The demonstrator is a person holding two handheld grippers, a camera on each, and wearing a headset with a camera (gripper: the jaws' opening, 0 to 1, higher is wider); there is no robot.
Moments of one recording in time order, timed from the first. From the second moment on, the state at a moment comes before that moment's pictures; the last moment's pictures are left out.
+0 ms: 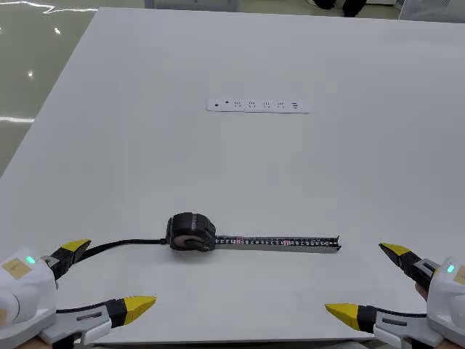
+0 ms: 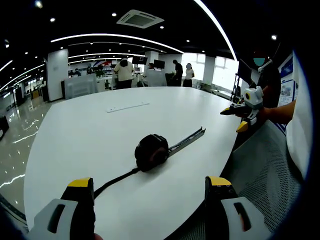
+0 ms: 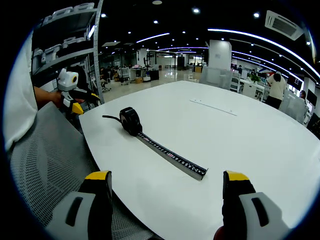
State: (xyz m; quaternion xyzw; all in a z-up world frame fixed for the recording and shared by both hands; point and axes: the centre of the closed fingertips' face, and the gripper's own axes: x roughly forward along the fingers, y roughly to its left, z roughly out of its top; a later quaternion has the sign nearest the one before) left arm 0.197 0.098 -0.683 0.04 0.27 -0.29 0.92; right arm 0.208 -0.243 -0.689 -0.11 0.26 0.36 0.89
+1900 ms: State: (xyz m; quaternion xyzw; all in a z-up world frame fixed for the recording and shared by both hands) left arm 0.207 0.073 -0.673 0.04 0.29 -0.31 0.90; right arm 0.212 -0.244 -0.689 -0.10 0.26 0.37 0.89
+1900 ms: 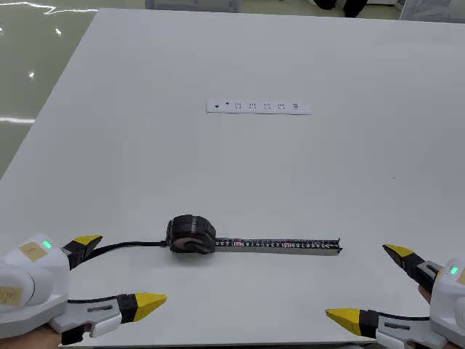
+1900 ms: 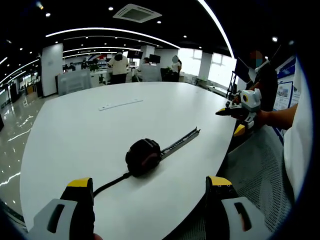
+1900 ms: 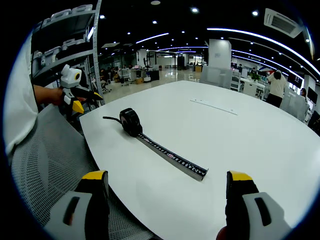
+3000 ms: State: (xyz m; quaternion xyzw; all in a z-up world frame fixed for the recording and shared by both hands) left arm 0.250 0.029 -0.684 0.00 0.36 -0.28 0.89; right arm 0.221 -0.248 -0.684 -0.09 0.25 0.36 0.89
